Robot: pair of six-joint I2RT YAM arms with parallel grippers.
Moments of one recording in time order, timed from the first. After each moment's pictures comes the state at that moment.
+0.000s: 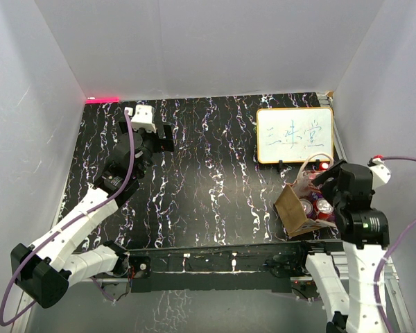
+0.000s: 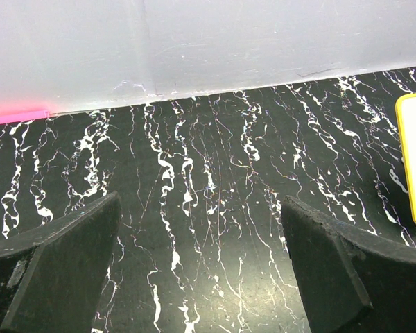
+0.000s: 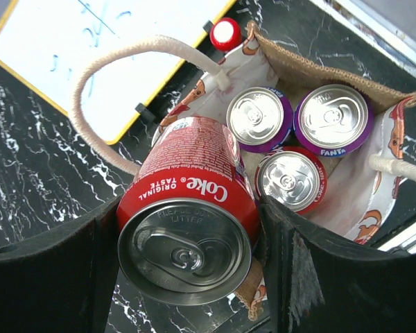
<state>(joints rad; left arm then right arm) -0.58 1.05 0.92 0.03 -0.41 -0.04 -0.05 0.59 1.01 -1.07 0.31 0.71</state>
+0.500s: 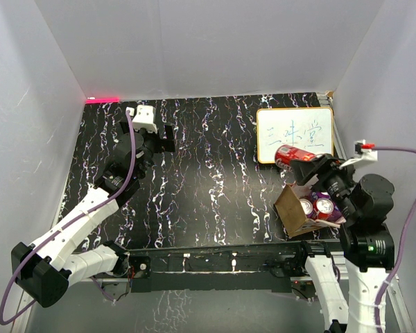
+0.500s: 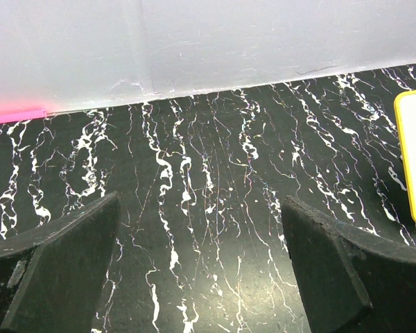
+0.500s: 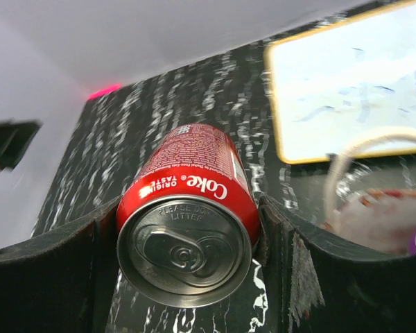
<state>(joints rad) -0.58 1.05 0.92 0.03 -0.41 -0.04 -0.05 0.45 1.03 -0.72 -0.24 0.47</state>
